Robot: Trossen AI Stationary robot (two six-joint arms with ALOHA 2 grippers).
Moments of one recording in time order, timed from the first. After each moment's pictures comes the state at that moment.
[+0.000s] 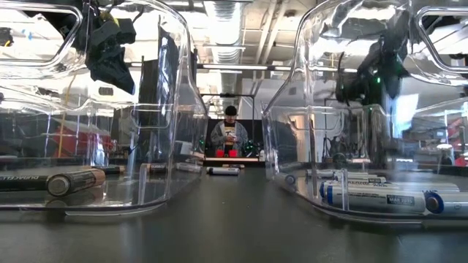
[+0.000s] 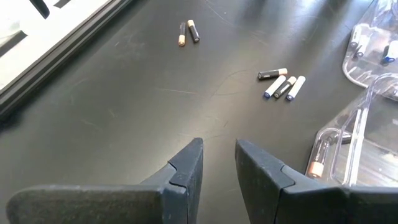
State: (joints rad) left arm 0.20 0.79 0.66 -0.59 -0.24 -0.23; right arm -0.80 1.38 0.69 -0.68 0.06 0.41
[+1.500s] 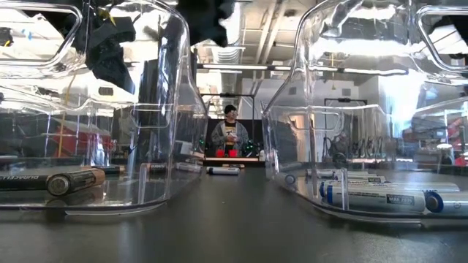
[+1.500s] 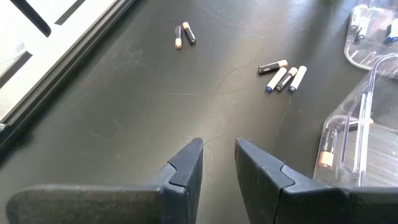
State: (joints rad) left arm 0.20 0.79 0.66 -0.59 -0.24 -0.12; right arm 0.14 2.15 2.06 -0.79 0.03 0.17
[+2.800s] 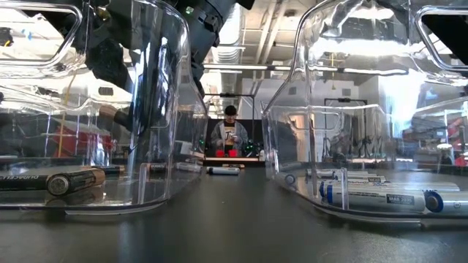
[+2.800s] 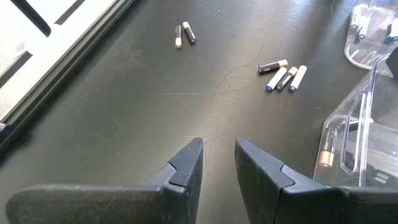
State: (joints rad) left arm 0.20 0.79 0.66 -0.59 -0.24 -0.12; right arm 0.20 2.43 2.20 -0.81 0.02 0.21
